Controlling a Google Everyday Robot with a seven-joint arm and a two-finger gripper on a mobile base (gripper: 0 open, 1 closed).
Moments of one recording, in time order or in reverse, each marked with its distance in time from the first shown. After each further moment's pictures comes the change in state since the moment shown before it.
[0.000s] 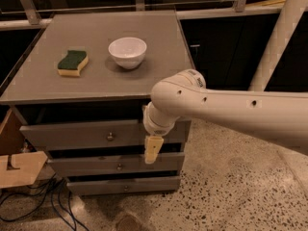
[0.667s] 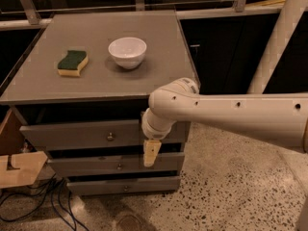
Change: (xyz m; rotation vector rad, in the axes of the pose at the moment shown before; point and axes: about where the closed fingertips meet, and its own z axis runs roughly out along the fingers) arm 0.006 0.001 0.042 -0.035 -0.007 -0.010
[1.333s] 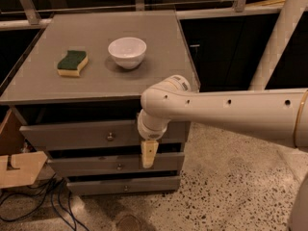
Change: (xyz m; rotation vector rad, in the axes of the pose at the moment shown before) arm -0.011 0.004 0.003 -0.035 0.037 -0.058
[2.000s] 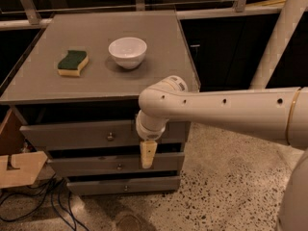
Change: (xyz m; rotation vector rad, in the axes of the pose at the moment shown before) arm 0.002 0.001 0.009 -0.020 0.009 -0.013
